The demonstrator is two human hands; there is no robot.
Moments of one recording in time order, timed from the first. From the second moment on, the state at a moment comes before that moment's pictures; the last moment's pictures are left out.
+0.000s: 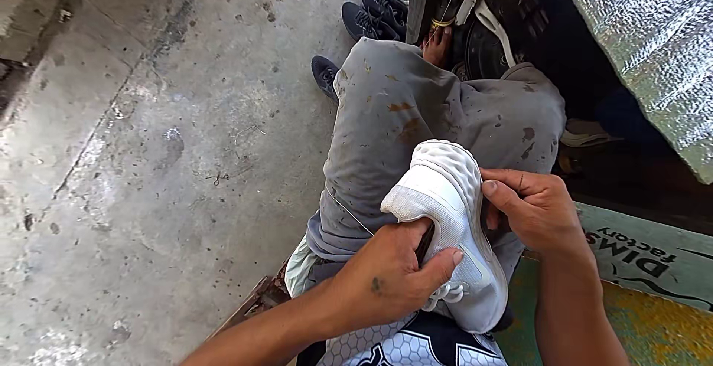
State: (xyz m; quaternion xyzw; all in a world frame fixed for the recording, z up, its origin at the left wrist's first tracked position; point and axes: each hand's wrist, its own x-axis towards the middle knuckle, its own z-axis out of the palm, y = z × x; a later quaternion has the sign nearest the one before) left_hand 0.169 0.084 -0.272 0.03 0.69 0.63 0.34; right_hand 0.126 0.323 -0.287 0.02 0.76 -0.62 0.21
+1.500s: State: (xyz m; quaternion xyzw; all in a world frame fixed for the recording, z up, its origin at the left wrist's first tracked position) left_hand 0.129 0.074 -0.303 -0.07 0.48 0.64 0.59; right_hand 0.201 0.379 -0.272 -0.10 0.88 -0.39 0.25
